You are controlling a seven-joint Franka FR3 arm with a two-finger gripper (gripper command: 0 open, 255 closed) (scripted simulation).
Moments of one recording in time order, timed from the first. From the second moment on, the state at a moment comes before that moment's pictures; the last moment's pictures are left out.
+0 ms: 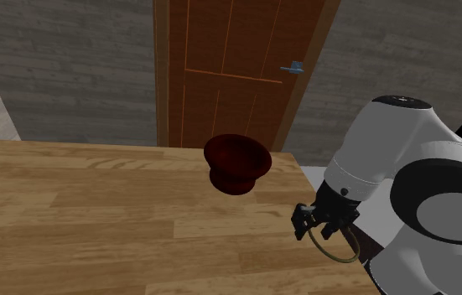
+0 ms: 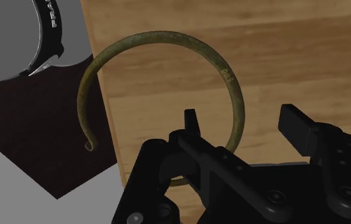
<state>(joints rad) 0.20 -1.16 0.48 -3.04 0.49 1.87 0.79</state>
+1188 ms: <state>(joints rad) 0.17 -1.19 0.40 -2.99 0.44 1.77 0.77</state>
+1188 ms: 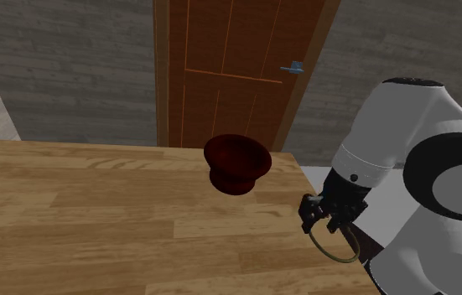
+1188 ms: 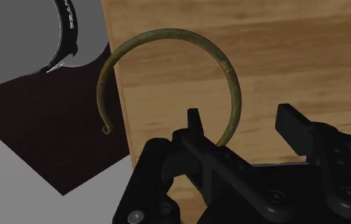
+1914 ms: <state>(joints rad) -0.05 -0.77 -0.24 -2.86 0.17 1.50 0.20</state>
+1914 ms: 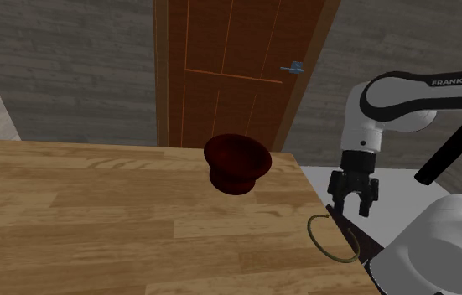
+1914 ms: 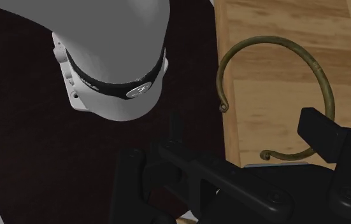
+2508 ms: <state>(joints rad) -0.05 -0.79 -0.24 -2.94 0.18 1.56 0.19</state>
